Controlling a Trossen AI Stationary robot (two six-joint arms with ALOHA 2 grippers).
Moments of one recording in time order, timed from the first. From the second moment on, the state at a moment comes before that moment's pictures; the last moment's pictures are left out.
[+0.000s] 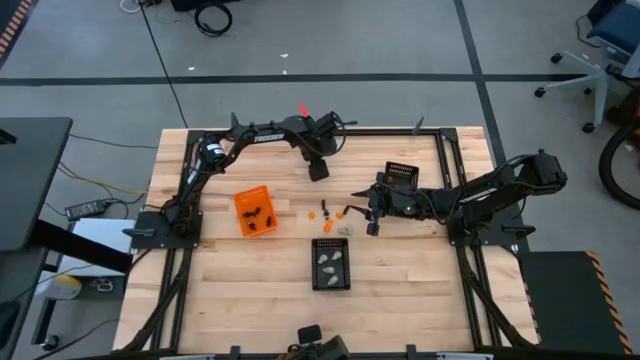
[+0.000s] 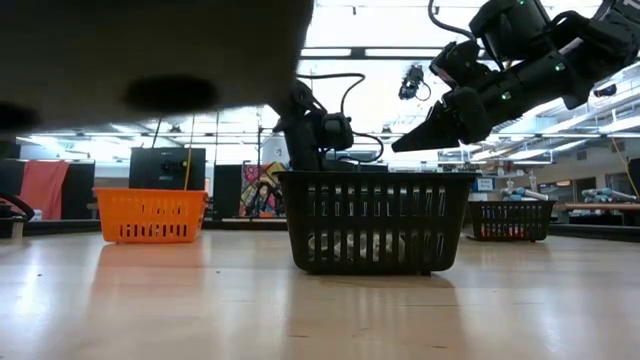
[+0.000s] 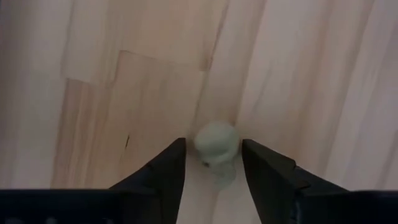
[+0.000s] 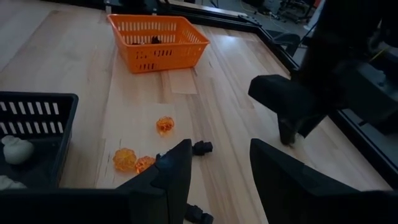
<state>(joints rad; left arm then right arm) 0.52 2.31 1.83 -0.81 0.09 0.28 0.01 1.34 0.40 0.57 0.32 -0.14</state>
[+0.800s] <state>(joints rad) 0.53 2.31 1.89 -0.82 0.07 0.36 0.01 1.34 0.40 0.57 0.32 -0.14</state>
